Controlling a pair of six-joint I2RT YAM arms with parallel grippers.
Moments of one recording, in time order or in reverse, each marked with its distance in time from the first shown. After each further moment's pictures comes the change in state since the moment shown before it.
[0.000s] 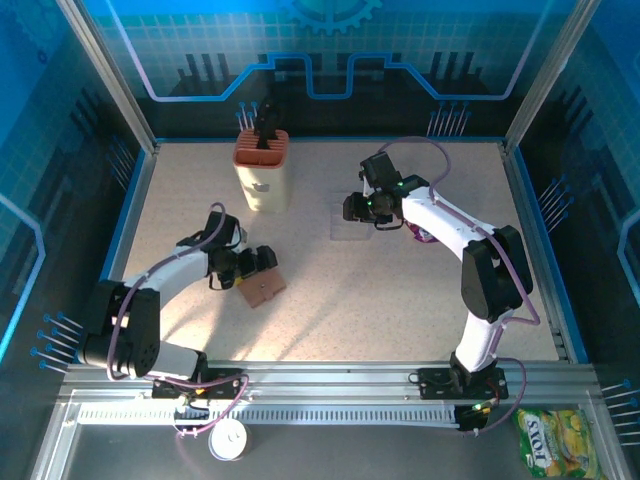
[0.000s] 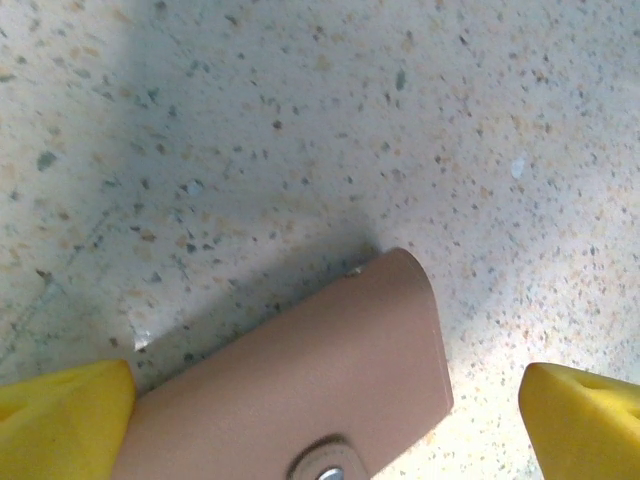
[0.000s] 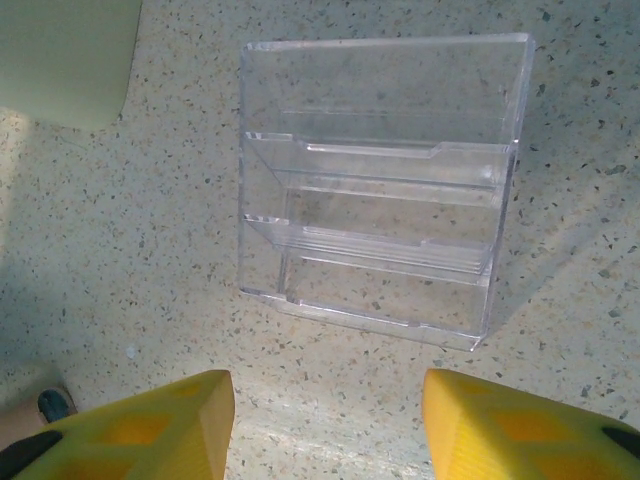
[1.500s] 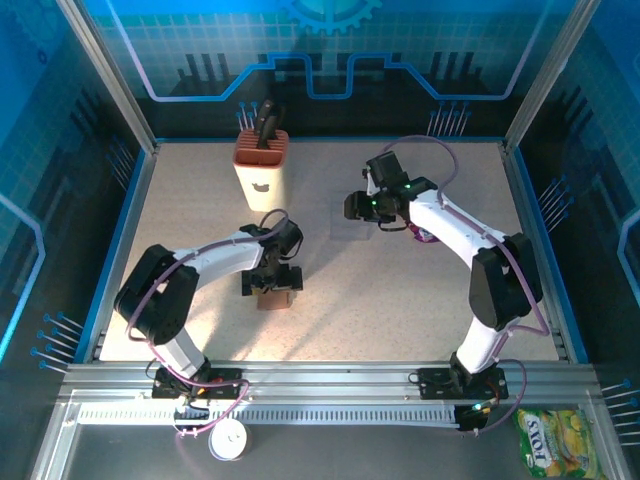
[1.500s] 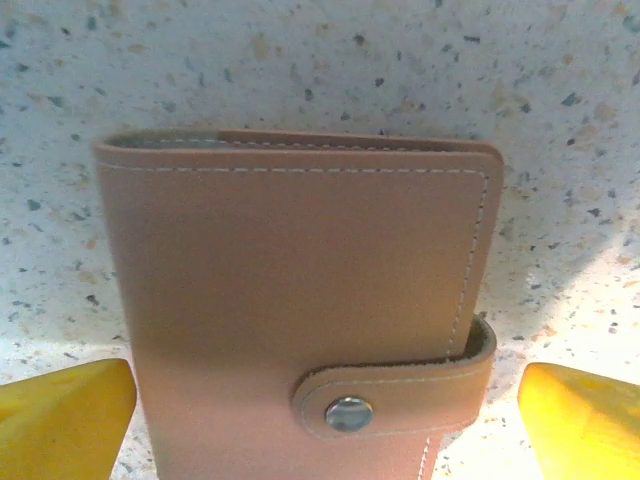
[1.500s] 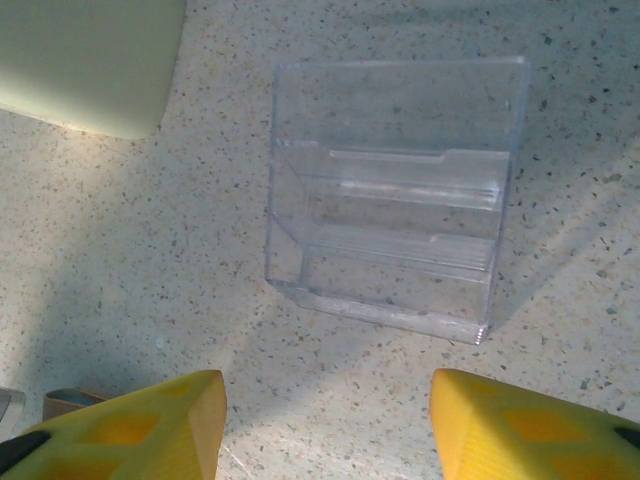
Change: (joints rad) left arm -0.401 0.272 0.277 -0.354 -0.335 -0.176; right arm -0.012 -0.068 -0.048 0.028 -0.025 -0.004
